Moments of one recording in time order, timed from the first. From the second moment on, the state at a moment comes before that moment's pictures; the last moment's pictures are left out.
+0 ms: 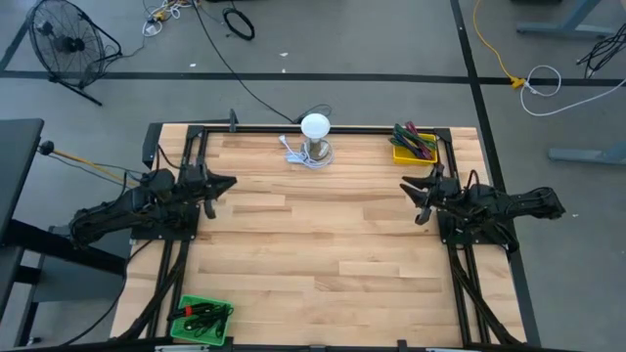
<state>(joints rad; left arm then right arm) 0.26 0.00 0.21 -0.24 -0.08 -0.07 0.15 0.00 0.07 0.05 0.54 -0.02</state>
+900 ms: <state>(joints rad) 0.01 0.01 0.01 0.05 -0.35 -0.04 0.15 0.00 0.07 -0.04 0.42 0.02</state>
